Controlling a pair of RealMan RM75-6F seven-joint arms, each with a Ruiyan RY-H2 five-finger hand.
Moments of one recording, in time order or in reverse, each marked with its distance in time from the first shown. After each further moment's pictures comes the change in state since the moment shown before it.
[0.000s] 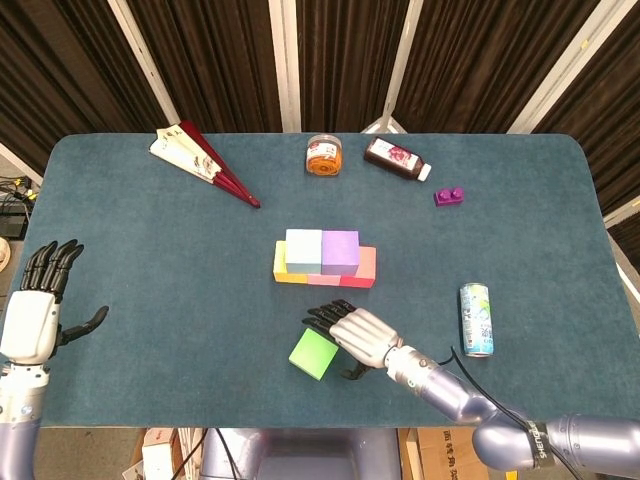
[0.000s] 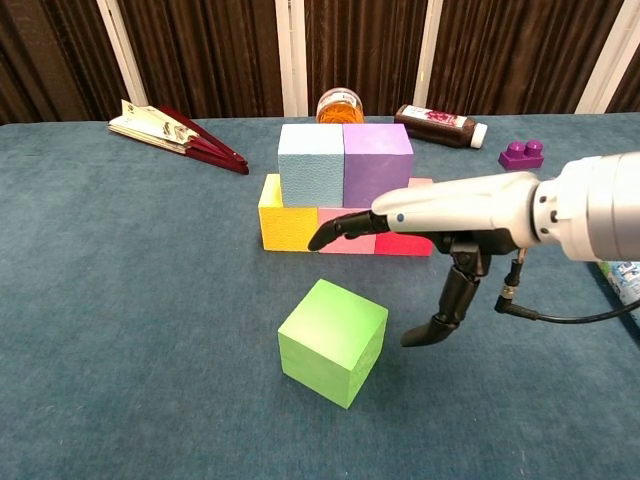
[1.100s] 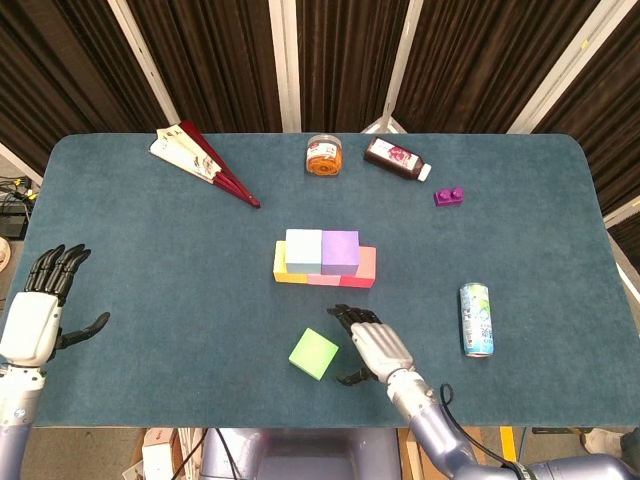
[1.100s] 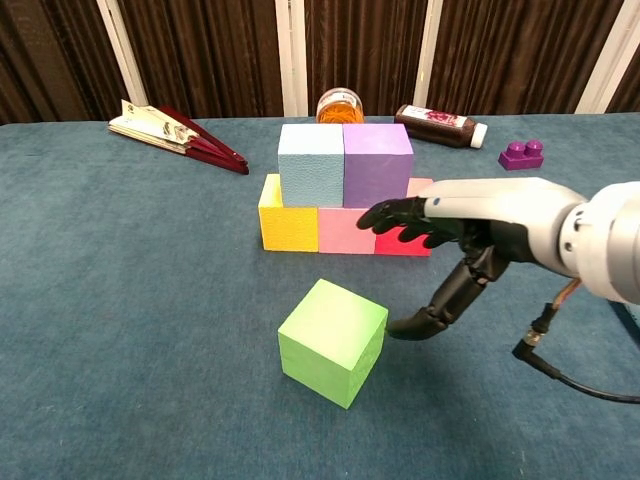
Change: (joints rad) left arm -0.022 0.064 0.050 -0.029 0.002 -0.028 -0.042; right arm -0.114 -0.195 0.082 -0.311 0.577 0.539 -0.291
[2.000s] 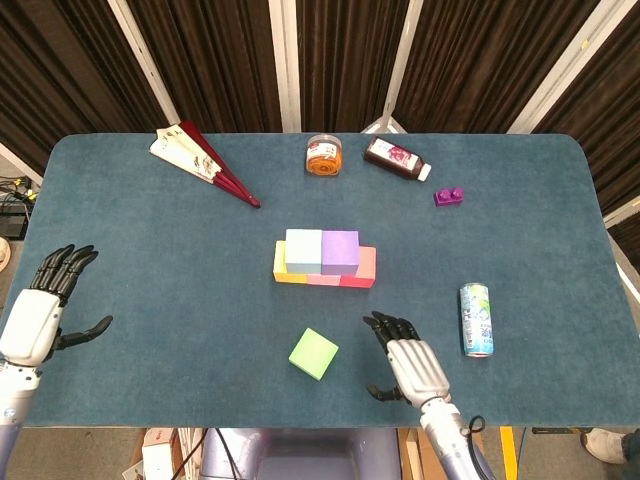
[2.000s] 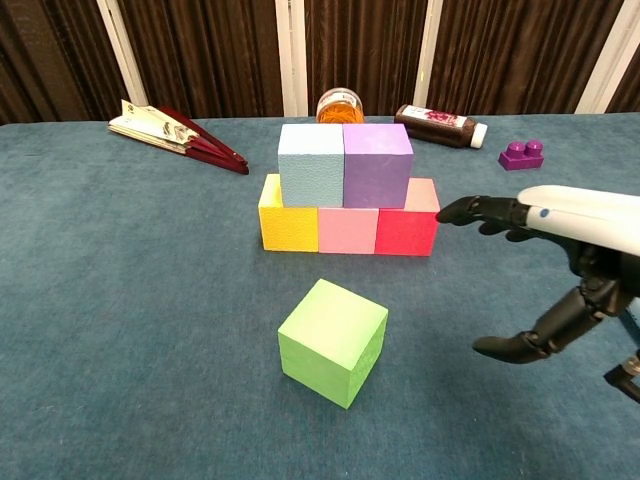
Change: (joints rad) left arm -0.040 0.053 0.066 0.015 0.037 0.020 -0.125; right arm -0.292 0.007 -0.149 -0.070 -0.387 0.138 -0.090
